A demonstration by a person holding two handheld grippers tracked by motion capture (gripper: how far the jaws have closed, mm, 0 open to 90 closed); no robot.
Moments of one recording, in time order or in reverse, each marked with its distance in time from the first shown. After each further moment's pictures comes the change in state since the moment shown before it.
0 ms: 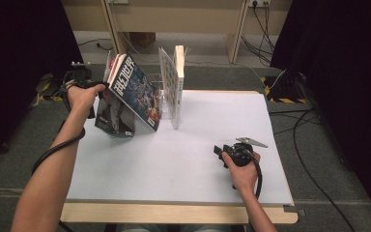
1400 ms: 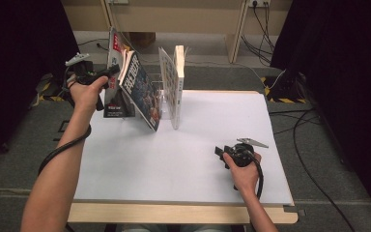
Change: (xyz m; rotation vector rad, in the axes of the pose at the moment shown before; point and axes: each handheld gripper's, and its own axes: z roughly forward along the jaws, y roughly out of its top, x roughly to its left) left arm -0.026 0.011 -0.022 -0.366 -0.365 0.052; right arm -0.003 -0.002 -0.001 0.016 -0.004 0.013
